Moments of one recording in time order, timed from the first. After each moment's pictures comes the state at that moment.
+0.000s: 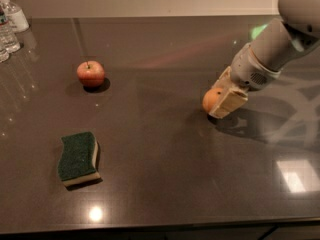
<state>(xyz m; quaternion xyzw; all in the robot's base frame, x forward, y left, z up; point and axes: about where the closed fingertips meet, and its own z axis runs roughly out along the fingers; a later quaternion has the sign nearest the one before) 0.529 -0.152 0.864 -0.63 0.75 0.11 0.20</state>
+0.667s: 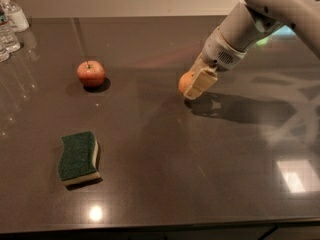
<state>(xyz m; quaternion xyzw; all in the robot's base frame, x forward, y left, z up) 0.586 -0.096 0.875 -0.61 0.75 0.14 0.21</state>
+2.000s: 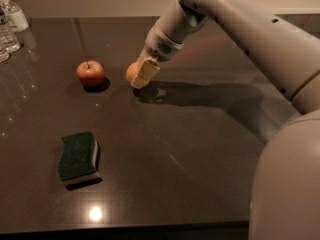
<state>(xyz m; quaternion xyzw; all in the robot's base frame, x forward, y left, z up) 0.638 0.048 0.873 -0.66 0.69 0.19 0.24</state>
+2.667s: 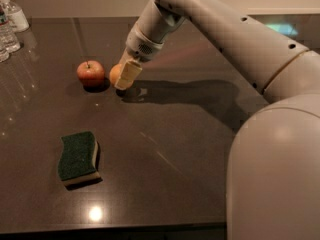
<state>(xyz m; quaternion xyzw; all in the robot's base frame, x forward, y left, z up) 0.640 0.098 0.867 -0.69 0.66 0.20 0.23</state>
